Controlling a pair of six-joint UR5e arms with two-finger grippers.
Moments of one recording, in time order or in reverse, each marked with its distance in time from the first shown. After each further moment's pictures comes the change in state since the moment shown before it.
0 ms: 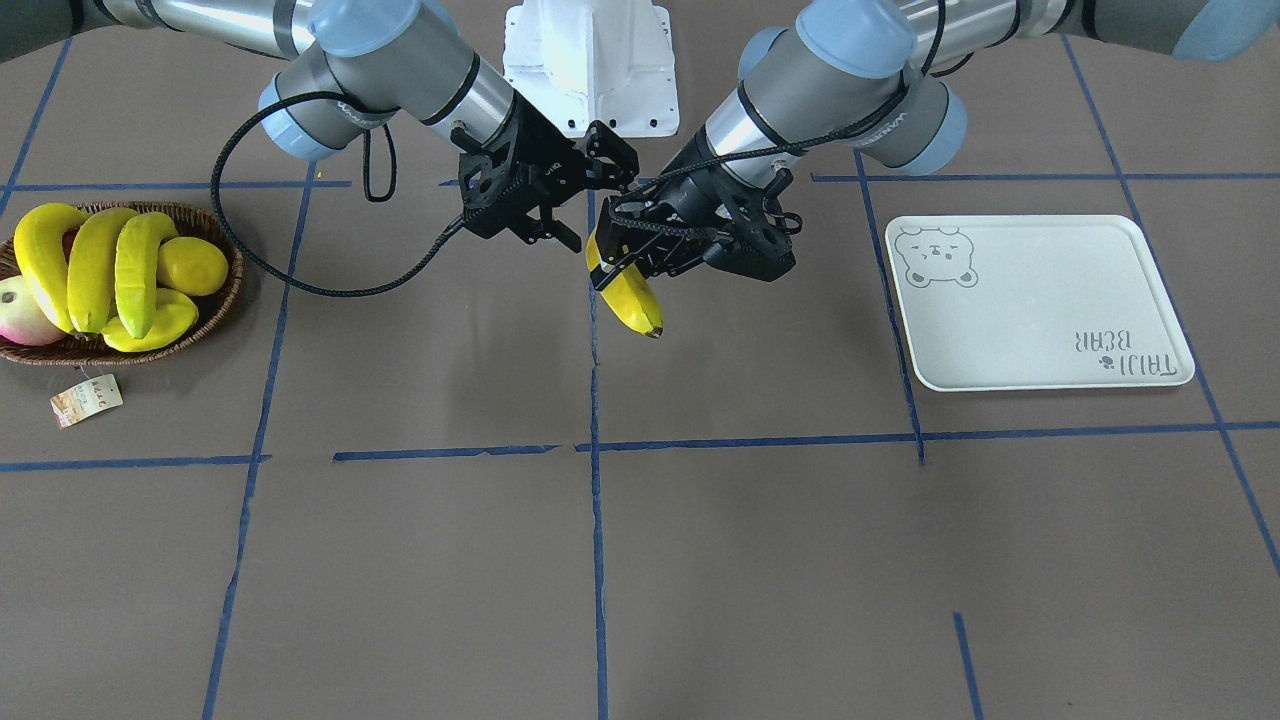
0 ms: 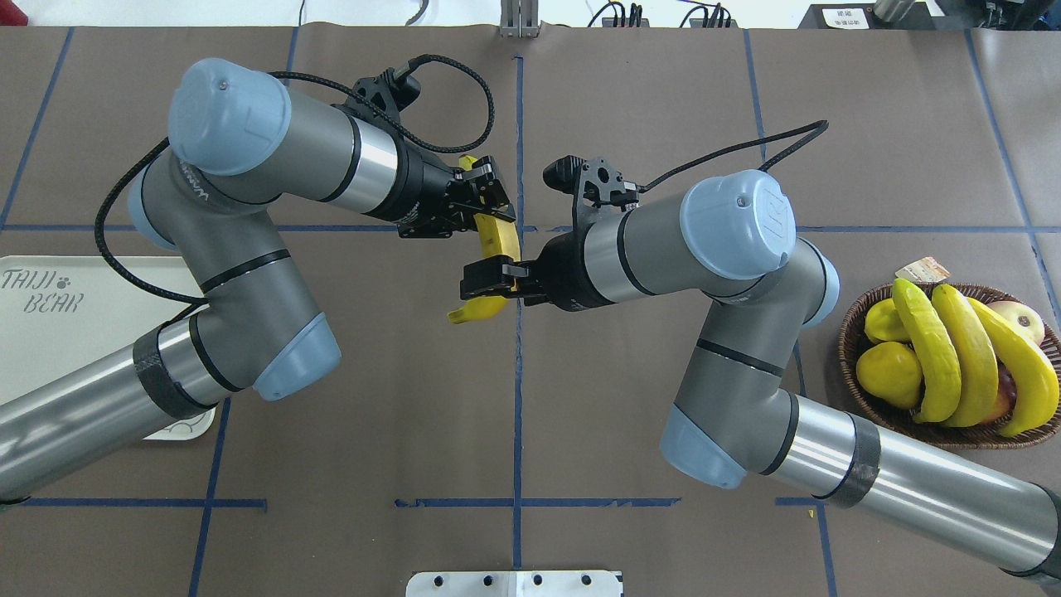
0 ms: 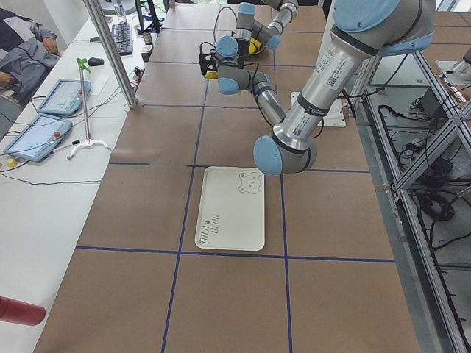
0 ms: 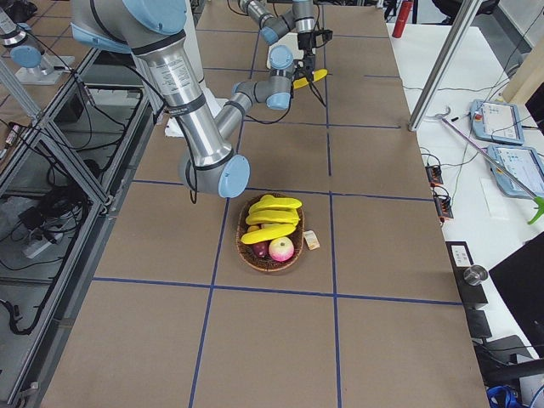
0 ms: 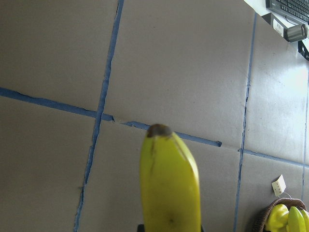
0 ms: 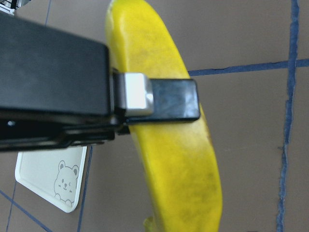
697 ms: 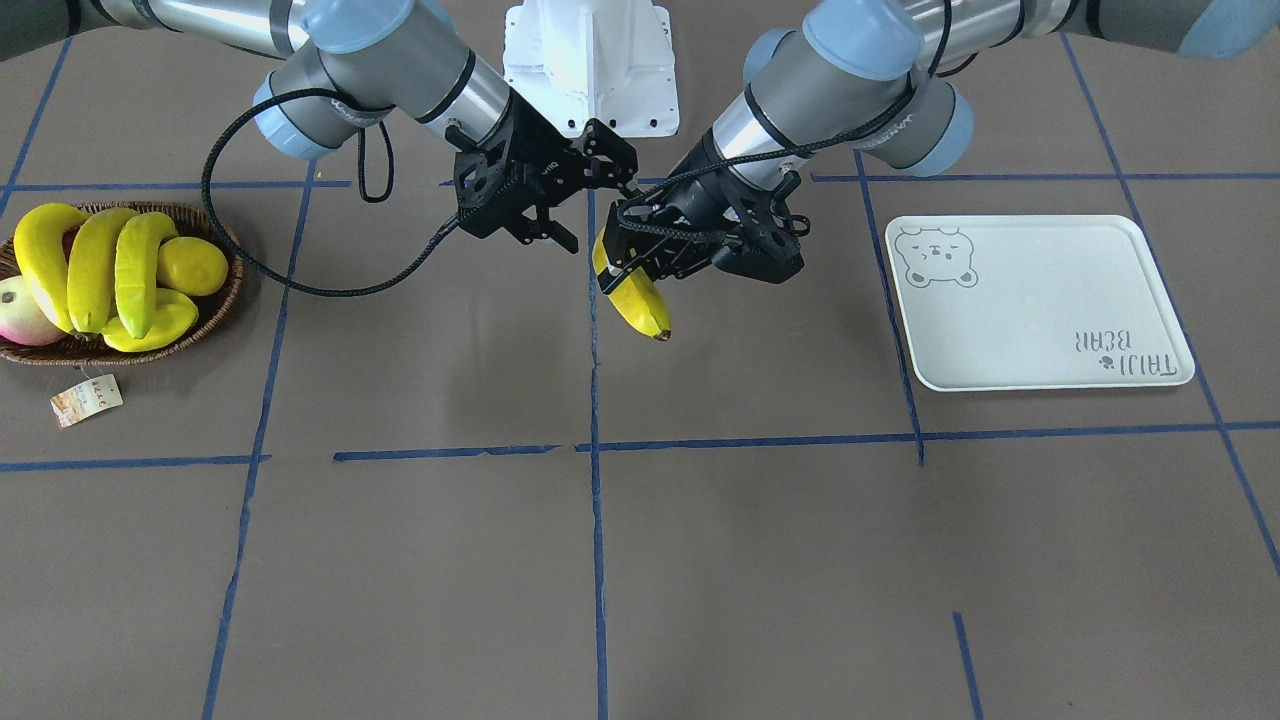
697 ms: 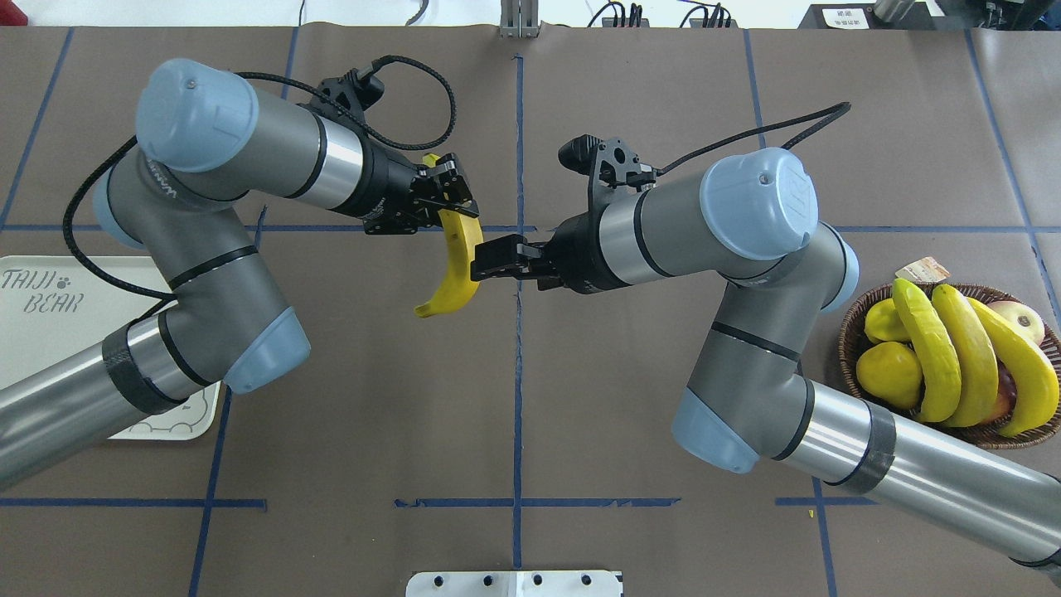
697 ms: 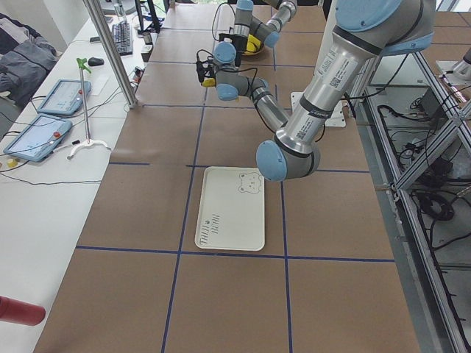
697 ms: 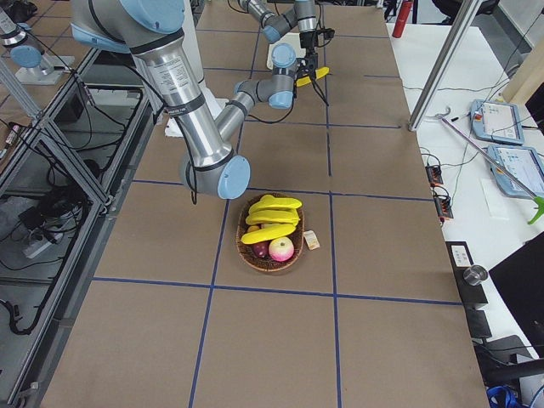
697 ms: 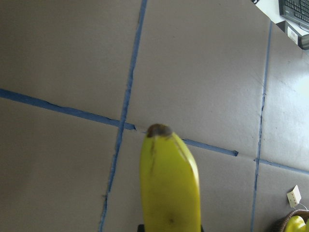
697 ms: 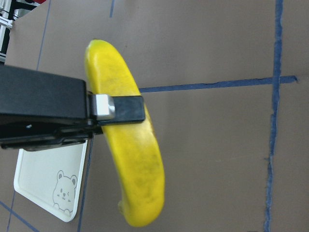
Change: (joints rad) left arm -0.041 0.074 -0.012 0.014 -0.002 0.002; right arm 0.040 -0.012 0.028 -0.041 0.020 0.006
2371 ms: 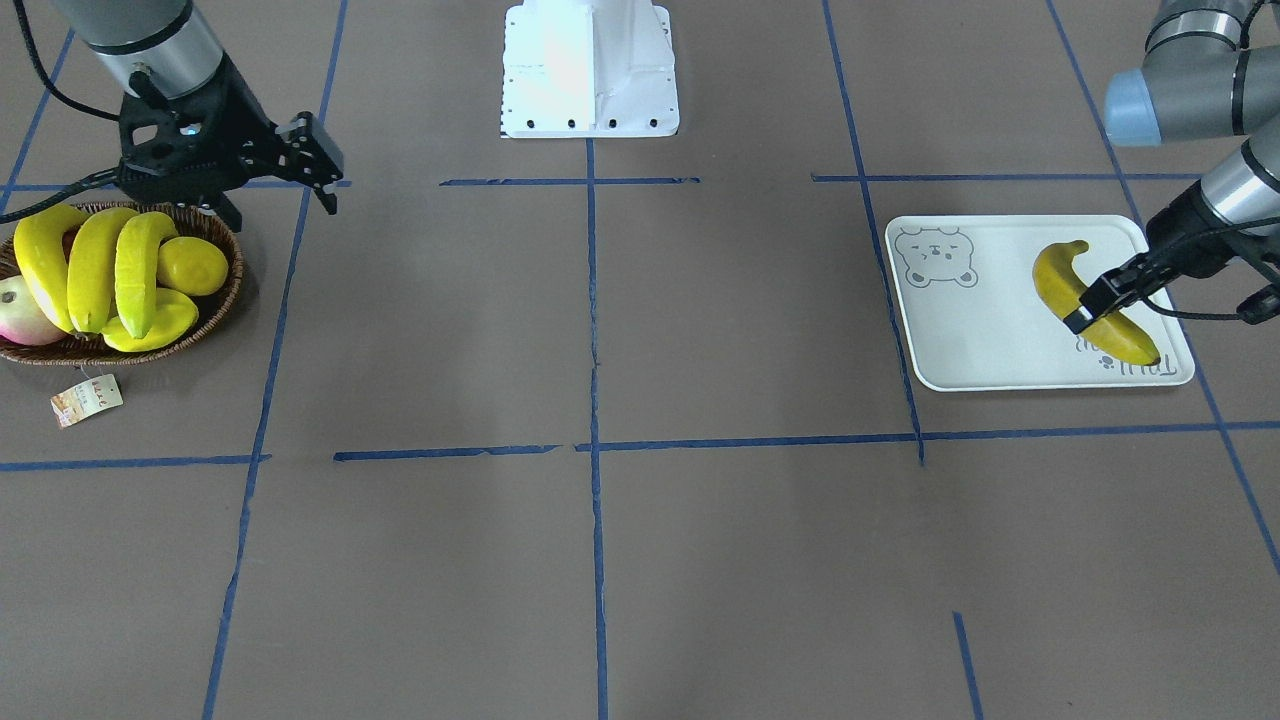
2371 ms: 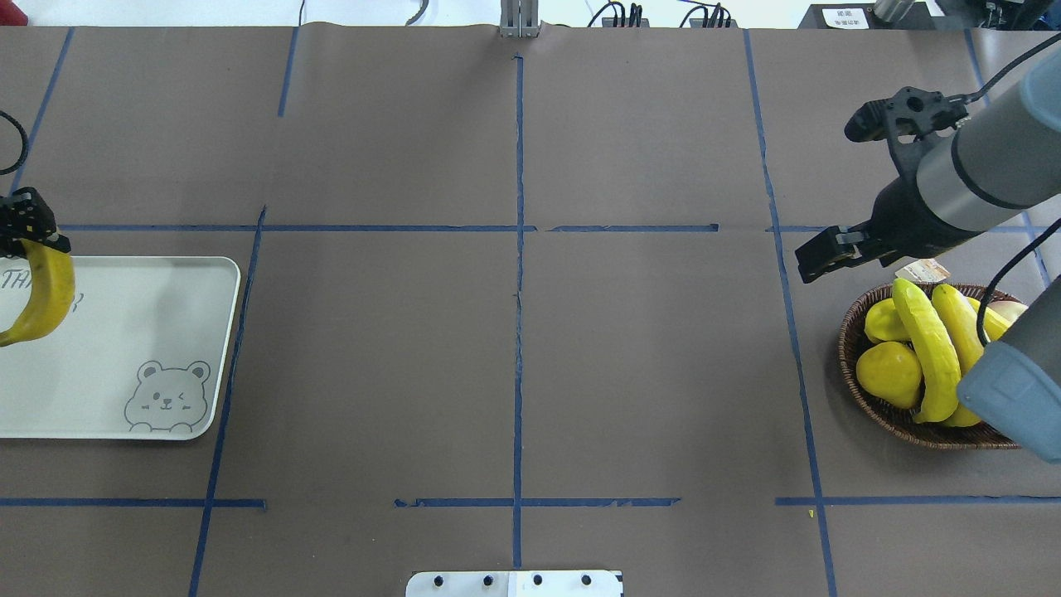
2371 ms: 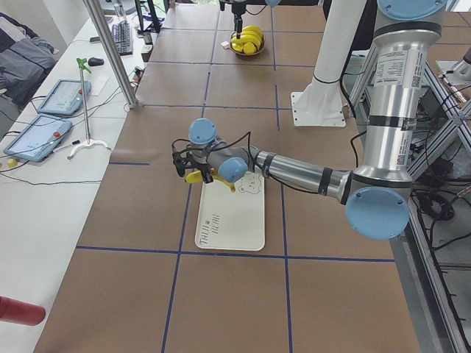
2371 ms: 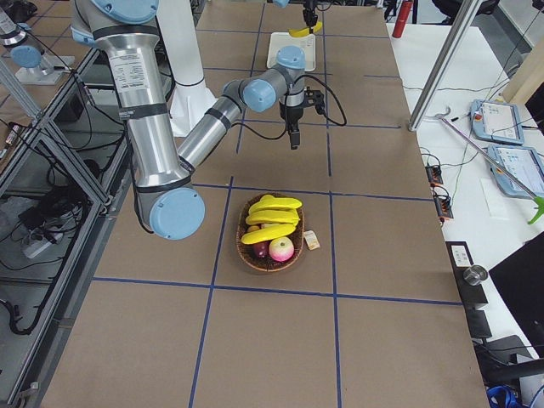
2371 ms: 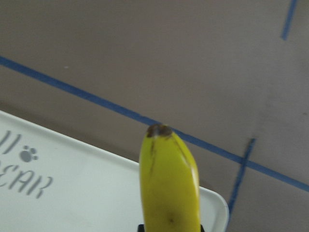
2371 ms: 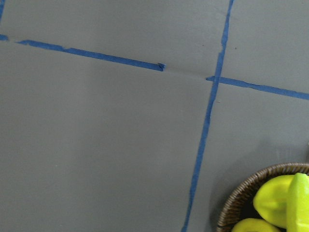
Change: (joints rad) left arm -0.434 0.596 0.009 0.153 -0.280 0.475; right arm 0.319 -0.392 0.448 -0.881 0.132 -0.728
